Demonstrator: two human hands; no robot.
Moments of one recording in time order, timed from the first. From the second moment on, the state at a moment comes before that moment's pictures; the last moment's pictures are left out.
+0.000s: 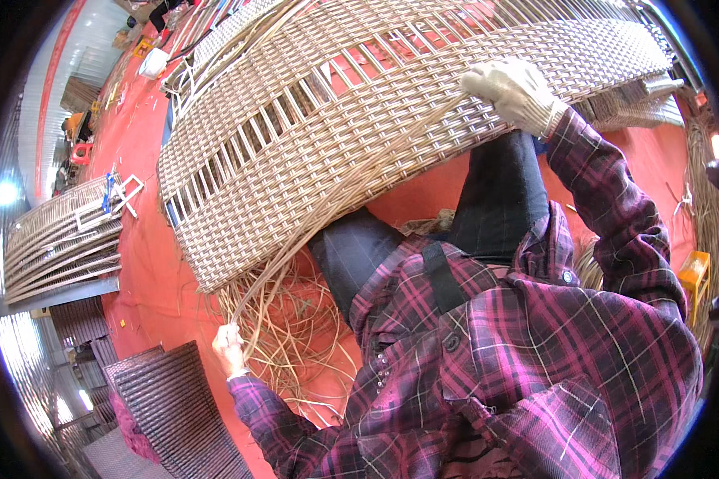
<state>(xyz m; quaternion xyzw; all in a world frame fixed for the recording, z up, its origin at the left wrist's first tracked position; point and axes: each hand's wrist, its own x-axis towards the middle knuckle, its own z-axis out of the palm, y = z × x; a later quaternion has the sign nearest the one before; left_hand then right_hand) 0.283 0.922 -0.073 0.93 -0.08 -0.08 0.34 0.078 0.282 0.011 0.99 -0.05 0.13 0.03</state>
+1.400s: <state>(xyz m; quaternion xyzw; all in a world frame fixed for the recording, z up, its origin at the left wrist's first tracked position) 0.193 0.616 -0.023 0.67 -0.22 -0.28 0.65 0.130 0.416 0.008 0.47 0.02 0.07 -0.88</state>
